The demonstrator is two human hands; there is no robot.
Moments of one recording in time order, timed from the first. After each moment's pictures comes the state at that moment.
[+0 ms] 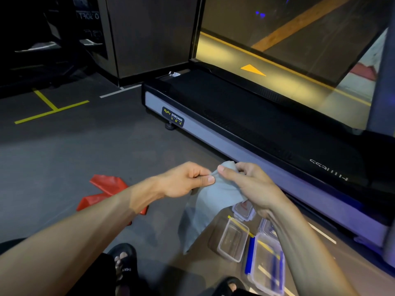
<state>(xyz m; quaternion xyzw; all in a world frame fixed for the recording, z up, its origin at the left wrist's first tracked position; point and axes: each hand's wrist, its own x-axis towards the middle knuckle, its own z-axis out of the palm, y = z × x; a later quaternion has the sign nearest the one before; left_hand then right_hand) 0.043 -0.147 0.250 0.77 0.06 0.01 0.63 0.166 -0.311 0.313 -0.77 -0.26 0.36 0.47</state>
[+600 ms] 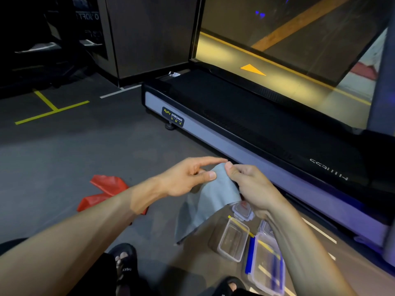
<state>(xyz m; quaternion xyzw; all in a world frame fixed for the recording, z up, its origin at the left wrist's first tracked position) 0.051 -0.146 0.250 0.77 0.03 0.09 0.64 0.166 -0.312 0.304 -0.74 -0.29 0.37 0.49</state>
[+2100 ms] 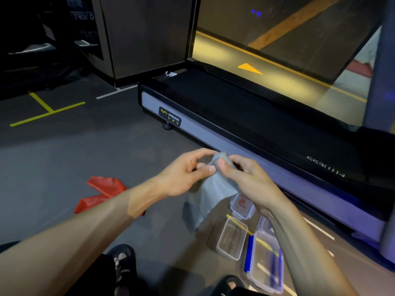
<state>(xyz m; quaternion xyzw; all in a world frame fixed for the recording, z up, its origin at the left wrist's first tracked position) 0.053 -0.160 0.260 0.70 0.05 0.14 0.69 0.166 -0.318 0.322 -0.74 -0.37 0.31 0.47</state>
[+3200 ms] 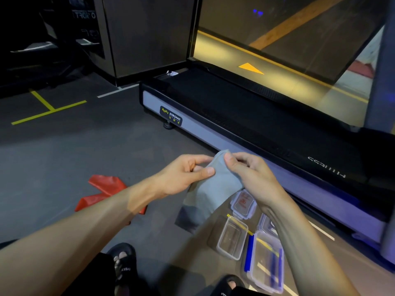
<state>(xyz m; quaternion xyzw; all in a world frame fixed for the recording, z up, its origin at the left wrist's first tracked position) 0.046 -0.152 0.253 0.67 0.04 0.10 0.73 0.168 -0.313 0.321 -0.74 -0.31 0.30 0.52</state>
